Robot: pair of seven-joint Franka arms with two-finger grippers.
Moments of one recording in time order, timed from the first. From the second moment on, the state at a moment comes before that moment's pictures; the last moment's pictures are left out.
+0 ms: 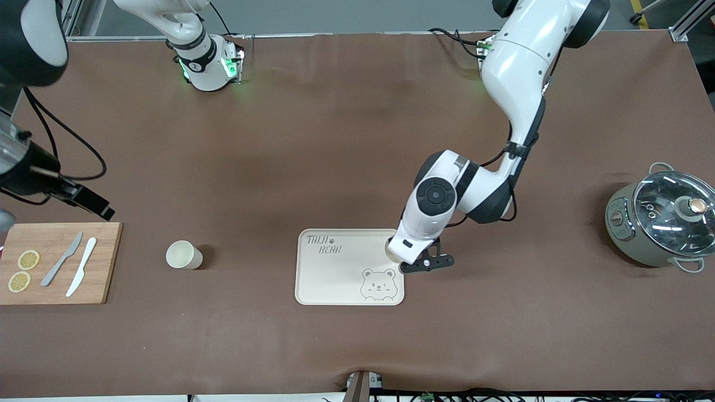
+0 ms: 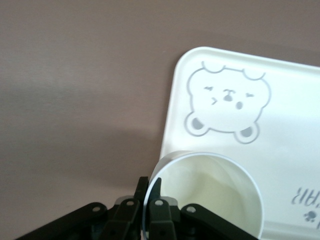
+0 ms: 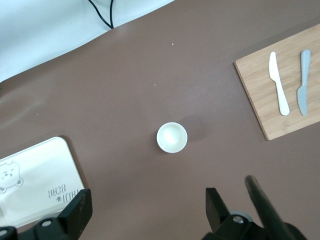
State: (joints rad) left arm -0.51 0.83 -0.07 -1.29 0.07 2.20 -0.76; right arm 0.01 0.21 0.03 -1.46 0.04 1.80 0.43
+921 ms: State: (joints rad) left arm -0.53 0.92 -0.06 -1.26 0.07 2.40 -0.80; right arm -0.04 0.44 0.02 -1.60 -0.02 2.14 0.23
